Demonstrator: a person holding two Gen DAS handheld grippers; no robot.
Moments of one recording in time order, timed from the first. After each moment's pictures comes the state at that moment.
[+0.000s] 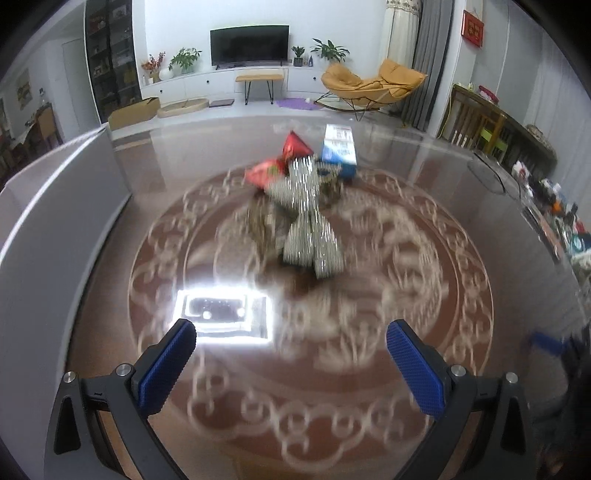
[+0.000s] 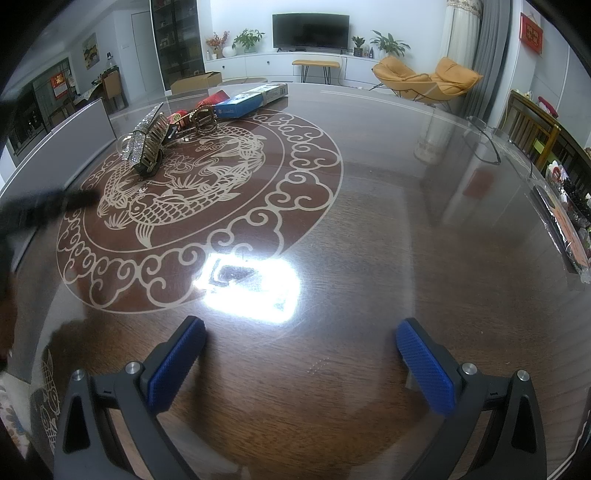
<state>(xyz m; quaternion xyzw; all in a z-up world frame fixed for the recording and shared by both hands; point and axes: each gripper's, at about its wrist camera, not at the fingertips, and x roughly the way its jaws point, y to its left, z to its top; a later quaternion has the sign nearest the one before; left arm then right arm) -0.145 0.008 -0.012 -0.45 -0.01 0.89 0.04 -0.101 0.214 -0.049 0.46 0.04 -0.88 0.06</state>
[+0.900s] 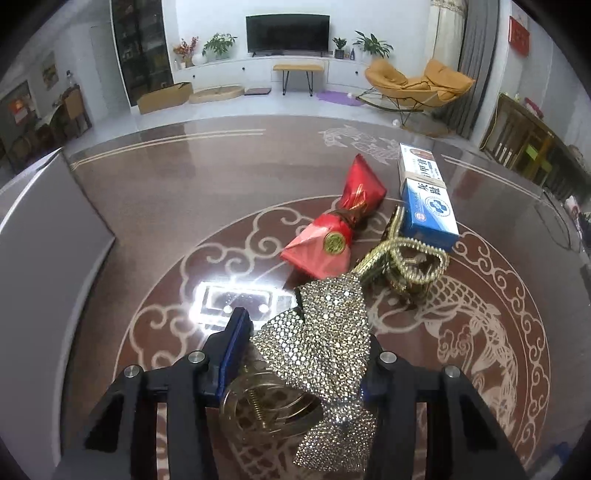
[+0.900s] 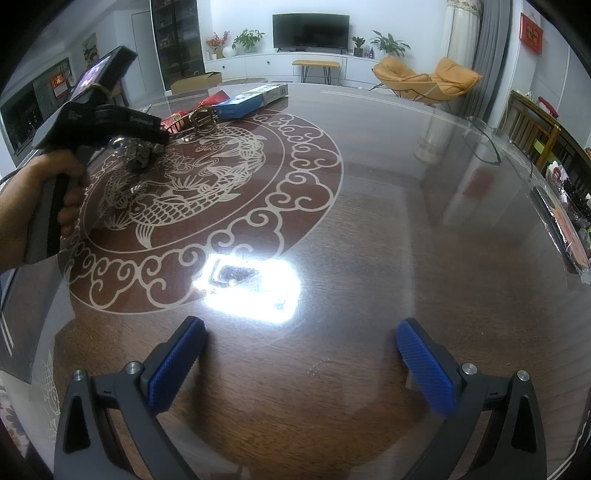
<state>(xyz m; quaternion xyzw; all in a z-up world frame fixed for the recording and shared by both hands) -0.260 -0.010 -0.043 -0.46 -0.02 0.89 -0.03 -0.101 0.213 -0.049 0.46 0.04 -0.88 0.06</state>
